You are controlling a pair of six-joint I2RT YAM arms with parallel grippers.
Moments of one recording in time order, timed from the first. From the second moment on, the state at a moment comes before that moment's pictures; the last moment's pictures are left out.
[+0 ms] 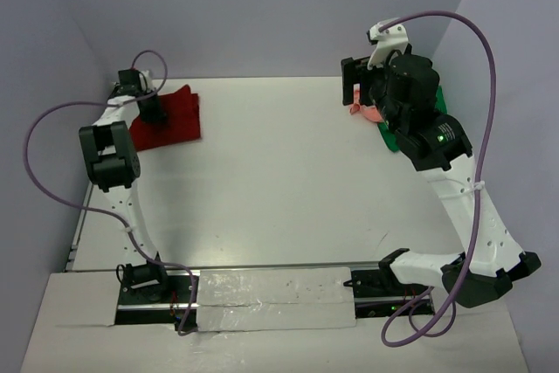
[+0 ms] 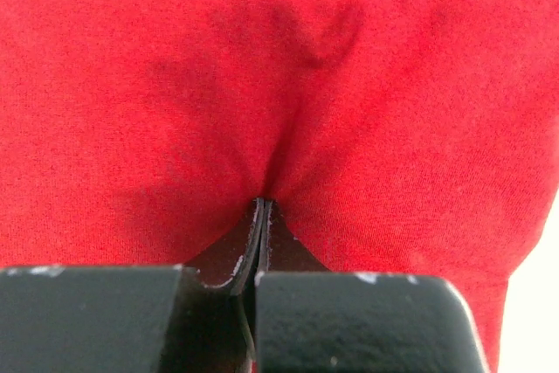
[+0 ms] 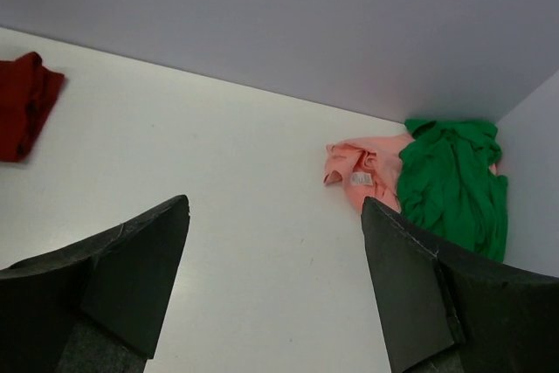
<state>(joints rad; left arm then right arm) 0.12 2.33 1.87 -0.45 0.18 -0.12 0.48 1.21 1.66 -0.63 0.34 -0.08</state>
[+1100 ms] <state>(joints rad) 0.22 2.58 2.20 -0.19 -0.05 0.08 0.43 1.10 1.63 -0.64 0.26 -0.05</state>
